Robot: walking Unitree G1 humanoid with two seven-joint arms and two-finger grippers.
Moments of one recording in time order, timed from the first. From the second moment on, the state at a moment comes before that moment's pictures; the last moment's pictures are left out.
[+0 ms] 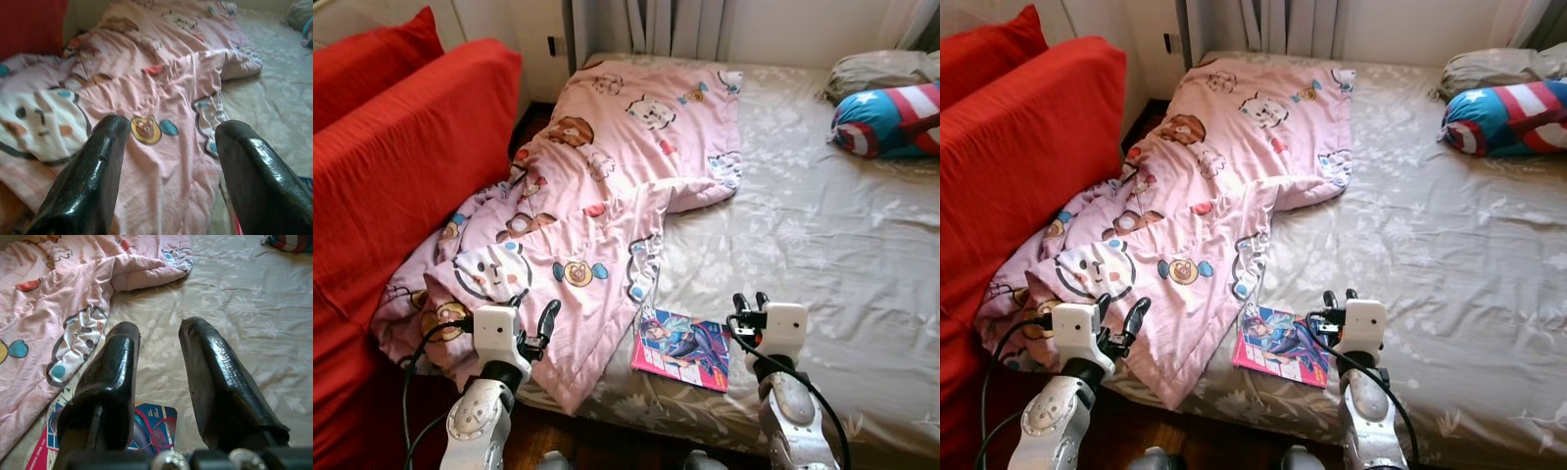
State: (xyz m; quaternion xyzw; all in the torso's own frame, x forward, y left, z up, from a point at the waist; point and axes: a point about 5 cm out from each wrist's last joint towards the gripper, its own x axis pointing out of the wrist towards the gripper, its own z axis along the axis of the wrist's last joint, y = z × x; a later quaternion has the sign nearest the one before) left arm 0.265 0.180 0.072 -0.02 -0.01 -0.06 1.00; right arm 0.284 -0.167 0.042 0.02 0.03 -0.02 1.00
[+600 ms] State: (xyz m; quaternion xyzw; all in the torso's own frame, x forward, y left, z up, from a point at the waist) left arm 0.263 0.179 0.069 -0.02 0.00 -0.06 1.00; right arm 0.284 -0.165 0.039 0.04 0.04 -0.03 1.00
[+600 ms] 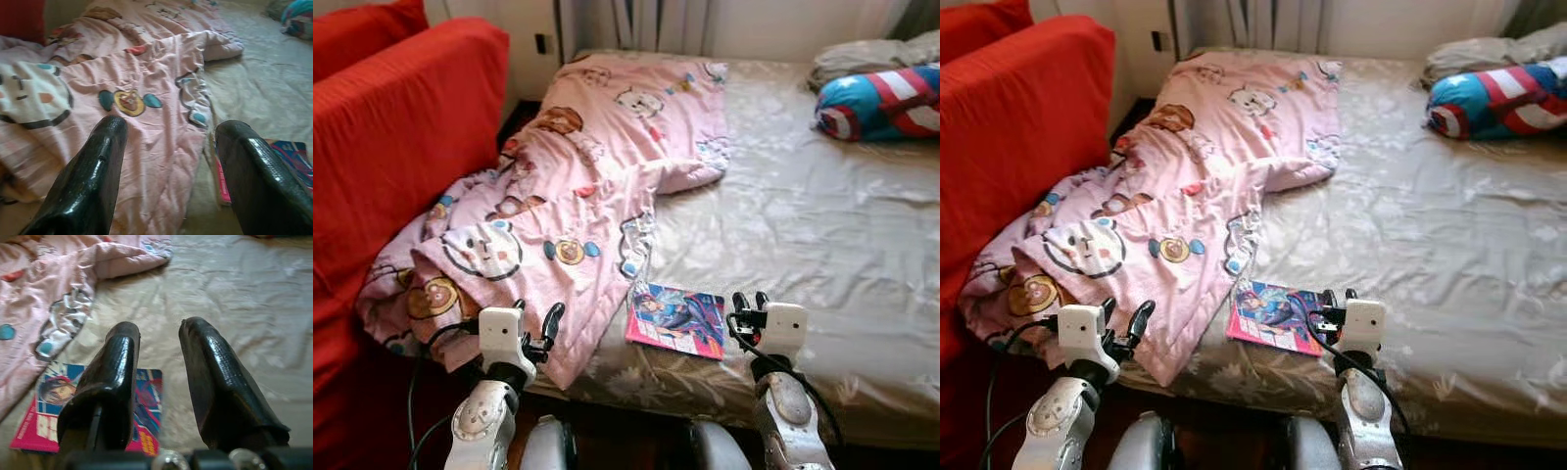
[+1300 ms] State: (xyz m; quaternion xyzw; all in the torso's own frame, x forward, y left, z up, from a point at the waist) left arm 0.263 0.176 0.070 -0.02 0.00 -0.07 1.00; right arm 0.285 -0.158 0.036 0.04 0.05 0.00 1.00
